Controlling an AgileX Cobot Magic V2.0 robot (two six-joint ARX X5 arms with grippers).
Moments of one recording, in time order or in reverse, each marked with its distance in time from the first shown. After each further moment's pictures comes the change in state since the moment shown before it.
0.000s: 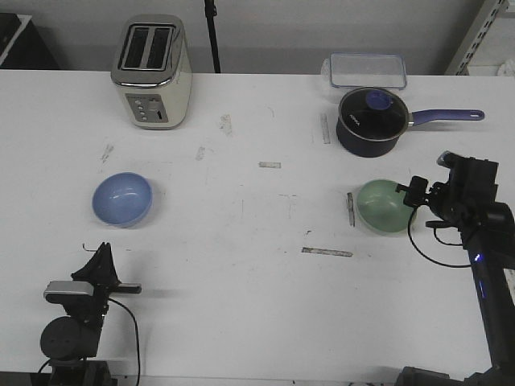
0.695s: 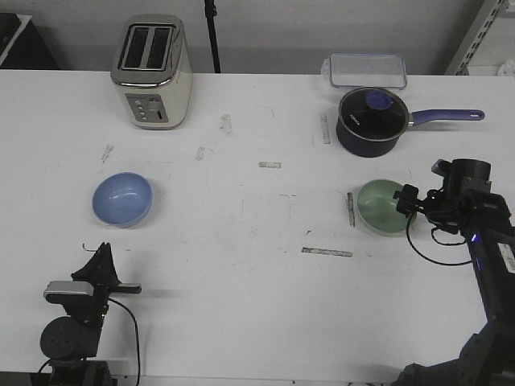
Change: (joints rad) left arm 0.000 0.000 0.000 0.000 0.000 0.000; right arm -0.051 0.155 0.000 -0.050 -0.119 -0.021
